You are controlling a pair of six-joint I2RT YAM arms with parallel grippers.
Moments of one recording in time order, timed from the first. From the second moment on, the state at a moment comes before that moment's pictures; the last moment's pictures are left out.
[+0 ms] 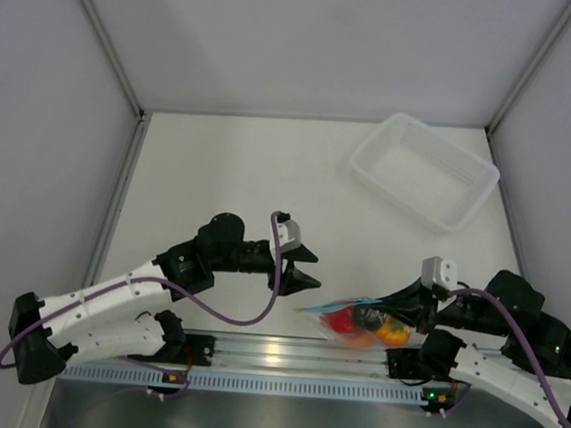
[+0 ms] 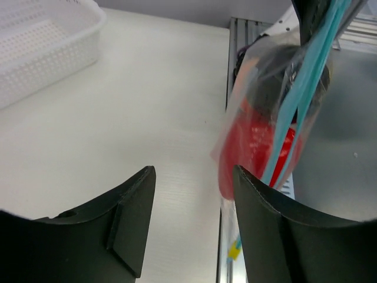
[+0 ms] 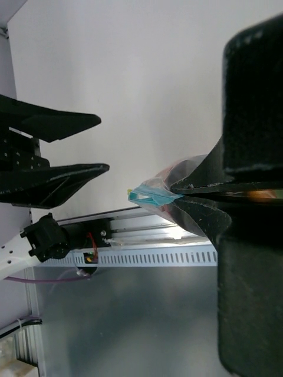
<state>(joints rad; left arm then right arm) -1.00 0.92 0.74 0.00 0.50 -0.03 1.02 0.28 0.83 -0.67 -0.36 -0.05</state>
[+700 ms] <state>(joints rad) -1.00 1.09 0.79 0.12 0.74 -0.09 1.02 0.29 0.83 -0.63 -0.35 -0.05</state>
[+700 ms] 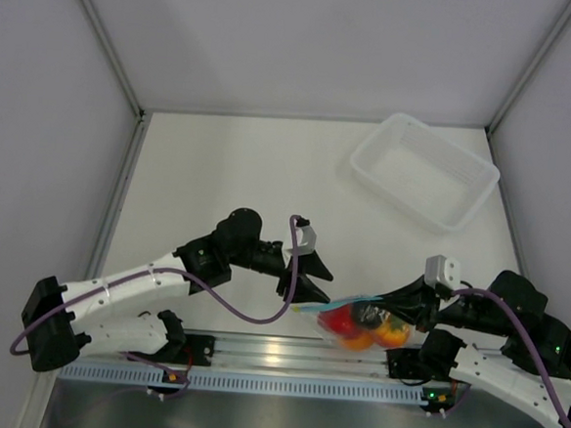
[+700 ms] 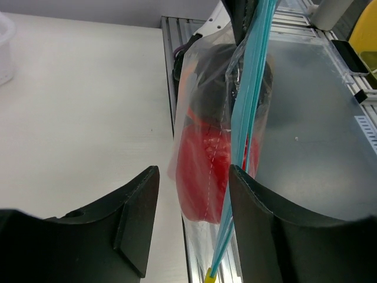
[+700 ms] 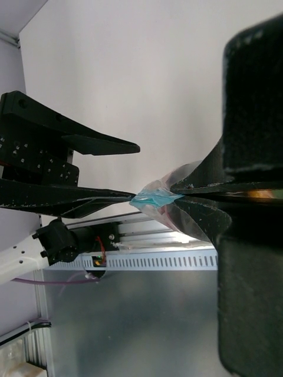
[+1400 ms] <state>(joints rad) -1.00 1.07 0.79 0.14 0.77 -0.11 1.02 0.29 0.83 -0.63 -0.31 -0.04</state>
